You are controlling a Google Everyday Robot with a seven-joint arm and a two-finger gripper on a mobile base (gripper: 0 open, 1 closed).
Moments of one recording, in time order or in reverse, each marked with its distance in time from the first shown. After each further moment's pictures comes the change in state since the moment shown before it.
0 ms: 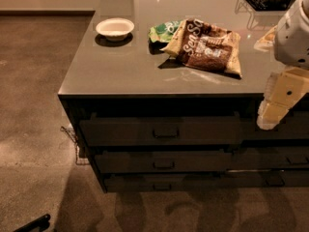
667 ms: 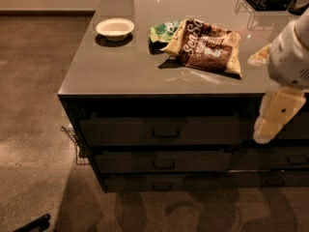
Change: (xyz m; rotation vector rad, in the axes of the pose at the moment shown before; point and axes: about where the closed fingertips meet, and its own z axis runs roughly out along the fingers) arm 0.006 0.011 0.027 -0.016 -0.020 -0.035
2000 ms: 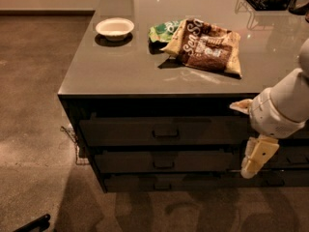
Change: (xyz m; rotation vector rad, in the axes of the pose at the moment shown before) arm 0.037 0.032 0.125 -0.115 -0.110 -0.074
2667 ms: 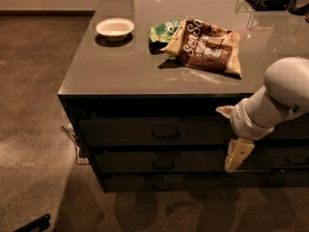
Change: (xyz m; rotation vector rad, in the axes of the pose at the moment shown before) arm 0.010 -0.039 0.073 0.043 0.005 -0.064
